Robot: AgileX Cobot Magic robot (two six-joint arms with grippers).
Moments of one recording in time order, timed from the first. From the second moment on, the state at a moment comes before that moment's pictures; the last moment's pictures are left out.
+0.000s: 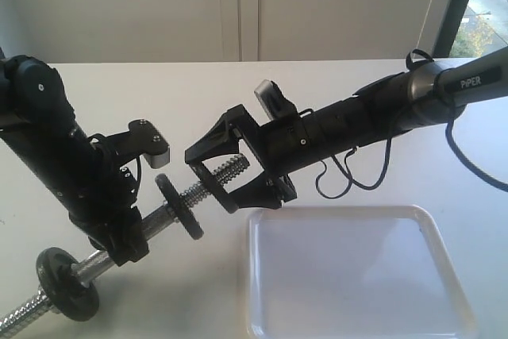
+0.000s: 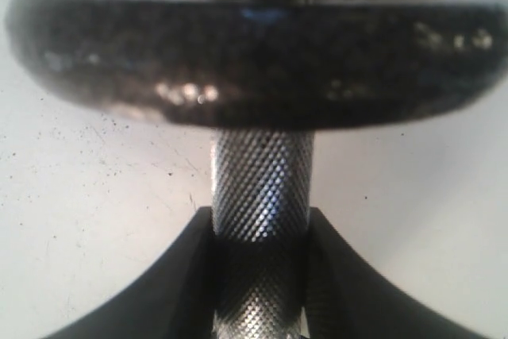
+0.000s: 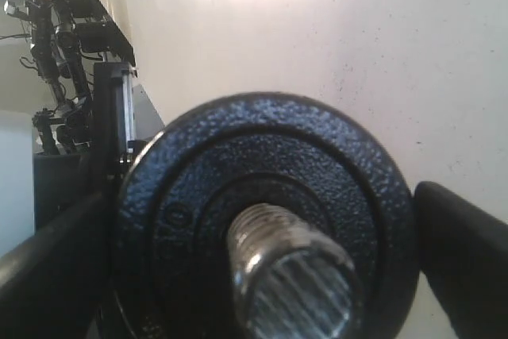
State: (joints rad) left arm -0.45 1.65 -0.98 -0.39 0.83 0.84; right arm 0.34 2.13 -1.29 1.41 1.13 -0.71
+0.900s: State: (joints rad) left arm -0.45 1.65 -0.98 -0.42 0.83 0.85; right arm 0.38 2.14 -1.29 1.42 1.13 -0.75
